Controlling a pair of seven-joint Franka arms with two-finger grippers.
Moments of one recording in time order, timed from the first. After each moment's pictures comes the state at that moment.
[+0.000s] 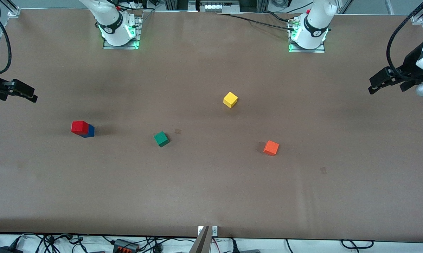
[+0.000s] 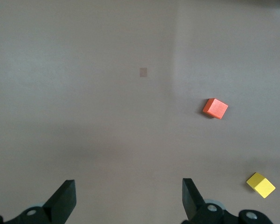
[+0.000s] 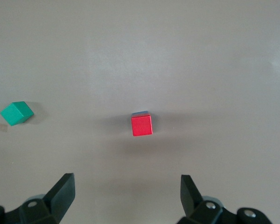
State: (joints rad) left arm -0.05 -0.02 0.03 -1.60 0.01 1.62 -0.14; right arm -0.06 0.06 -0.02 -1.63 -0.02 1.69 -0.04
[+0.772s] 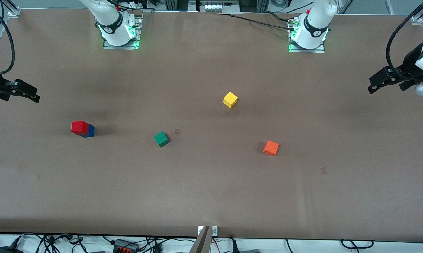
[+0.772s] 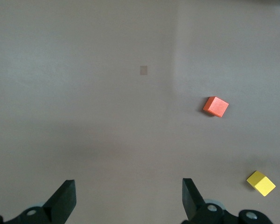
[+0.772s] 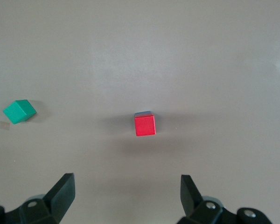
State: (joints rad) left arm -0.05 -0.02 0.03 -1.60 0.01 1.61 -0.14; right arm -0.05 0.06 -0.01 -1.63 -0.02 1.69 -0.04
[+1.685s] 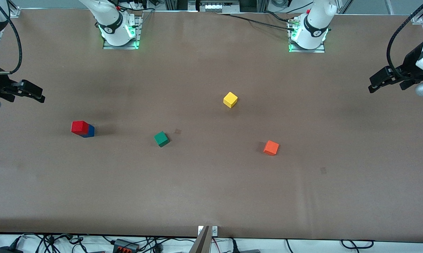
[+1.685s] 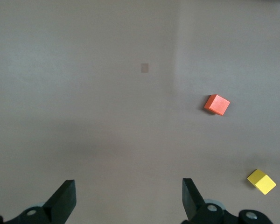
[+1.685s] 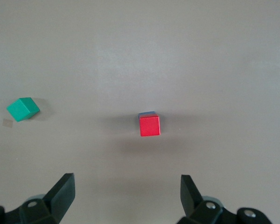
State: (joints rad) left arm -0.05 -0.02 0.03 -1.60 0.01 1.60 -0.14; right arm -0.02 0.06 -0.03 -1.63 -0.02 1.69 -0.04
